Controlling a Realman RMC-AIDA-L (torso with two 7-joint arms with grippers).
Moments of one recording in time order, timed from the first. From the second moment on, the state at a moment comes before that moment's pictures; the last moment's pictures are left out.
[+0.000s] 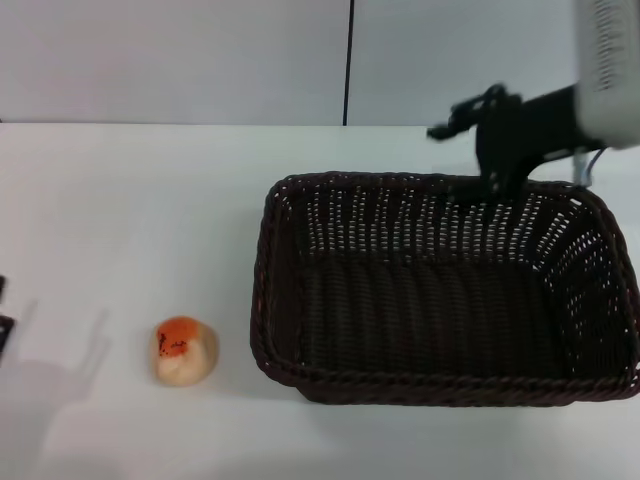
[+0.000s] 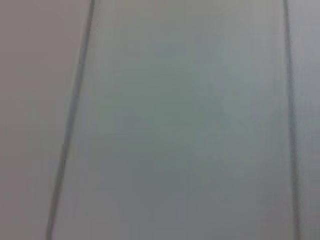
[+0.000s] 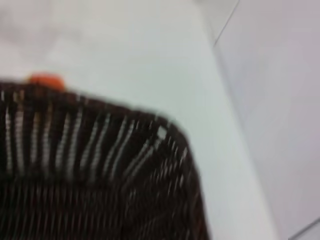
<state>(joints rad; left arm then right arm) 0.03 -2.07 0.11 -0.23 1.64 1.95 -0.12 0.66 2.08 -1.10 -1.14 -2.26 -1.40 1.41</state>
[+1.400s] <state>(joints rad) -0.15 -2.07 0.64 0.05 1.65 1.43 -0.45 0.12 2.08 -0.38 -0.34 -1.13 -1.79 0.95</state>
